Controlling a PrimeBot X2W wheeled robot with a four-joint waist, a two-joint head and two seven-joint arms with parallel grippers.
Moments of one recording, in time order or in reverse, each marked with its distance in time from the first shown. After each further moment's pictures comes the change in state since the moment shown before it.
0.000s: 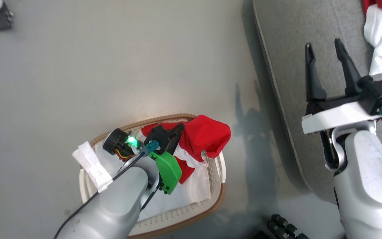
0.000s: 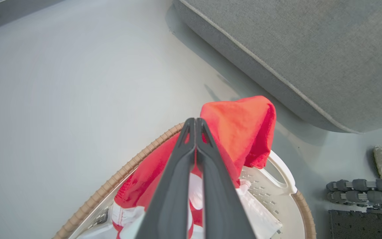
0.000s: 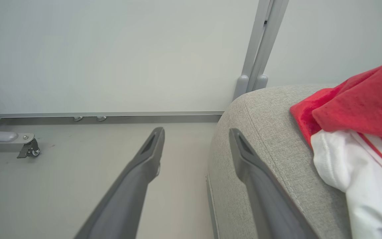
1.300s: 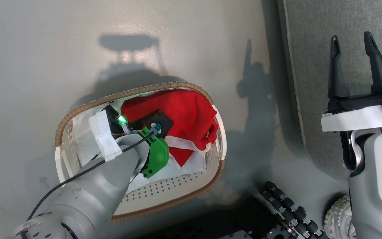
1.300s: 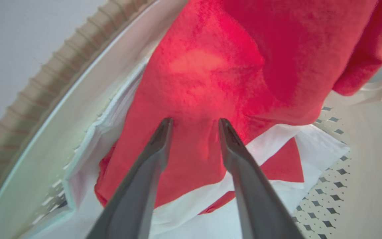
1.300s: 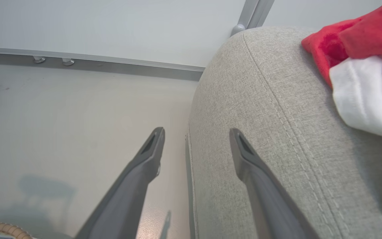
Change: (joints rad) left arm -0.222 -0.046 -0.311 0.331 -0.041 -0.022 0.027; right arm 0.054 -0.001 -0.083 -0.133 -0.078 0.000 0.000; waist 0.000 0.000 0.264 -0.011
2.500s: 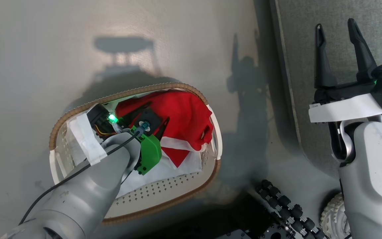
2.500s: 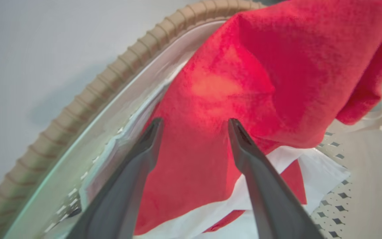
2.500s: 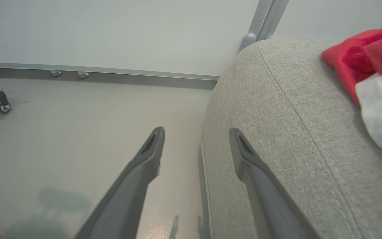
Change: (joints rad) left arm 0.044 0.064 0.153 -0.110 0.075 0.000 -0.027; right arm -0.069 0.000 0.070 0.033 0.048 0.000 0.000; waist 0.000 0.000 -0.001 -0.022
